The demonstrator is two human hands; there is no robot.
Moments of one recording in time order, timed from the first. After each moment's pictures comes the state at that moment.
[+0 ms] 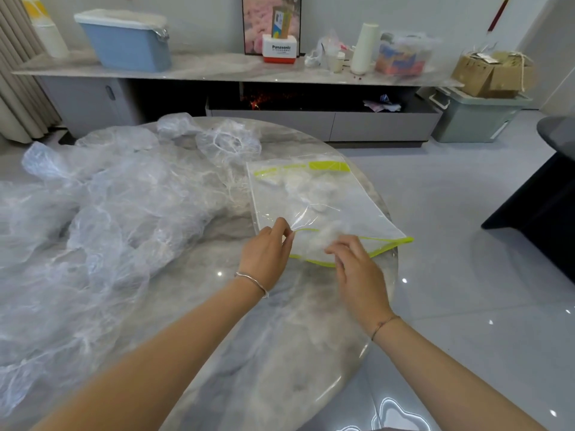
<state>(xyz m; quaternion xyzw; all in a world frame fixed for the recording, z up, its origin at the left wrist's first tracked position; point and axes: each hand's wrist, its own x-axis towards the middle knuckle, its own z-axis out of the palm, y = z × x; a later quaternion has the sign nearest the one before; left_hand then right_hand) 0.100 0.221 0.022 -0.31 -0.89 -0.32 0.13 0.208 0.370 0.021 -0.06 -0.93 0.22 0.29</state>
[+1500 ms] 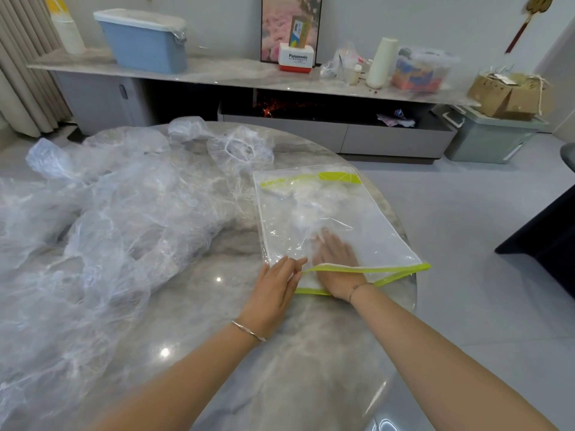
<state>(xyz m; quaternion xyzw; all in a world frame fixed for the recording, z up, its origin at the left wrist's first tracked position) 0.106 0.206 -0.020 -0.38 -0.82 -0.43 0.04 0.099 0.387 -0.019 -0.08 -0.99 0.06 -0.05</state>
